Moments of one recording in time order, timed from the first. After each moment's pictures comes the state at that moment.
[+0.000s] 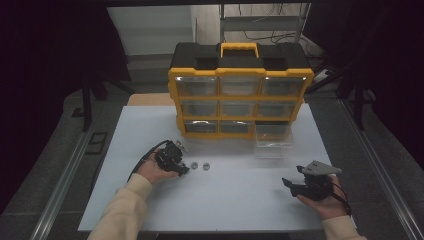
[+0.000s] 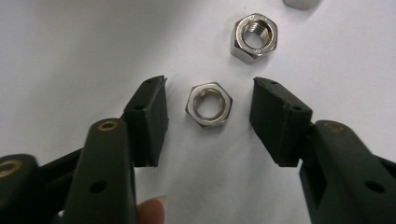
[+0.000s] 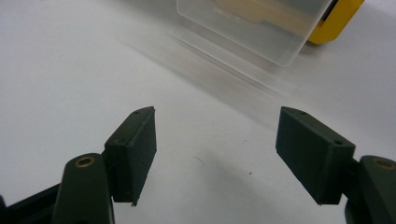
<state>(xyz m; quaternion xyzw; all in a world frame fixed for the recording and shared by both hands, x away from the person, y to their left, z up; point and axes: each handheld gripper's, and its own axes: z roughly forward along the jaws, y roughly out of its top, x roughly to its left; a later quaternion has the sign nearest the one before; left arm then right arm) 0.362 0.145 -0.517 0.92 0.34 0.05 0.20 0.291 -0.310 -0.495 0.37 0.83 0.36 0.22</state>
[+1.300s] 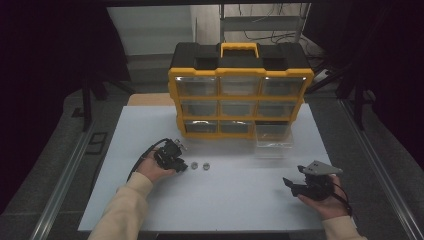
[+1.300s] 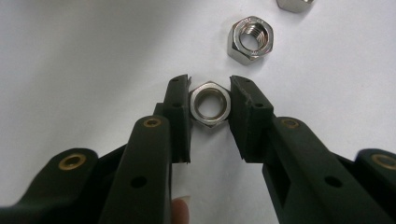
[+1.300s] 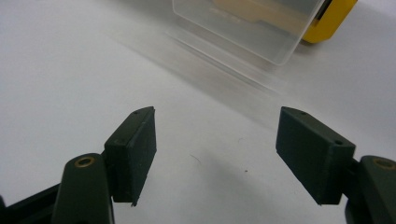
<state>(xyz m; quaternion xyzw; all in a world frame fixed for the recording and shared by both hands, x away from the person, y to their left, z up) 0.367 0.149 -0.514 0.92 0.34 0.03 0.21 0.291 -0.312 -0.495 0.38 0.83 0.36 0.22</state>
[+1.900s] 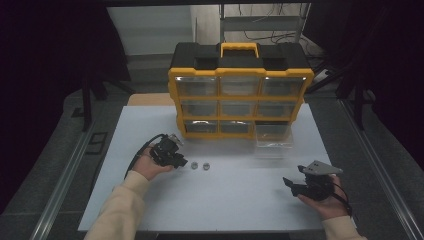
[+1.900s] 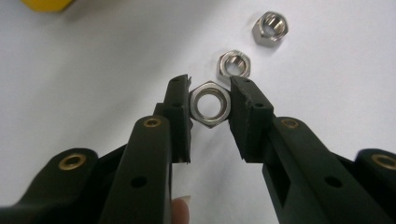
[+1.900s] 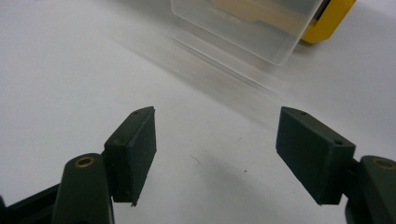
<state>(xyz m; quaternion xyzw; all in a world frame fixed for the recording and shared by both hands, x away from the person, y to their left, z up) 0.361 0.154 -0.486 0.90 0.34 0.04 0.25 0.291 -0.312 -0.495 0.38 0.82 0.36 0.23</state>
